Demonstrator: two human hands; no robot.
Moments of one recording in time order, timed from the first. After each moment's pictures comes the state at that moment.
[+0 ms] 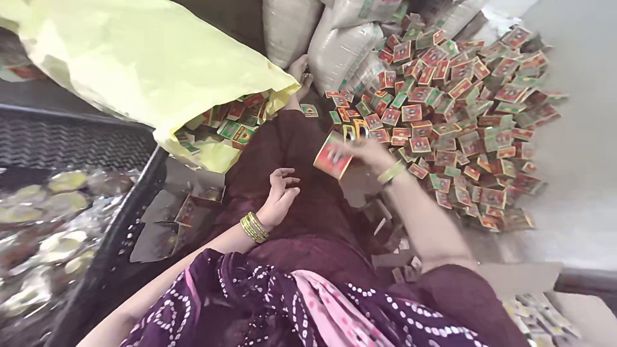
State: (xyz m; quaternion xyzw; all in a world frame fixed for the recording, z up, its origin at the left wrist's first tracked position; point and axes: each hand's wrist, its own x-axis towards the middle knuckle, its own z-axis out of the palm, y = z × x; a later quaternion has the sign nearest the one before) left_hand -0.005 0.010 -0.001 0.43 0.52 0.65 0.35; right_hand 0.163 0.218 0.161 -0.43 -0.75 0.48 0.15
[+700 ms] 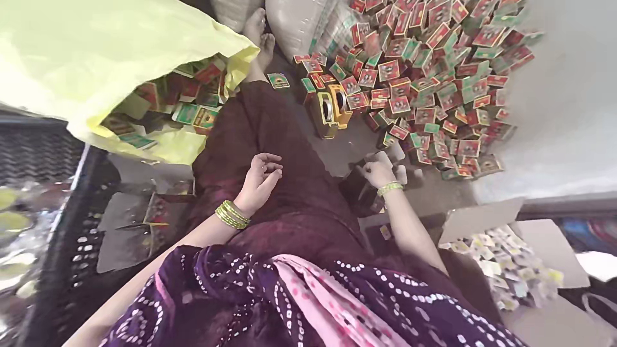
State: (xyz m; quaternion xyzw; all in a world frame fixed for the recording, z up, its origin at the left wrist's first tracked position) left_hand 0.000 0.013 -0.005 0.48 0.54 0.59 0.37; right_hand 0.330 0.215 0.045 -0.59 -0.78 0.13 -0.16
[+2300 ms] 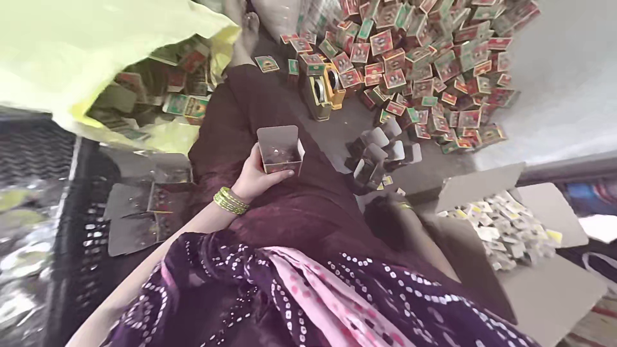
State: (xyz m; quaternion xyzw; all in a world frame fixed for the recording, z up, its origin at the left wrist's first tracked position) left_hand 0.014 -0.006 0.005 0.51 0.52 0.57 0.38; right_hand 0.478 0.075 -0.051 -0.70 -0.69 0.07 -0.15
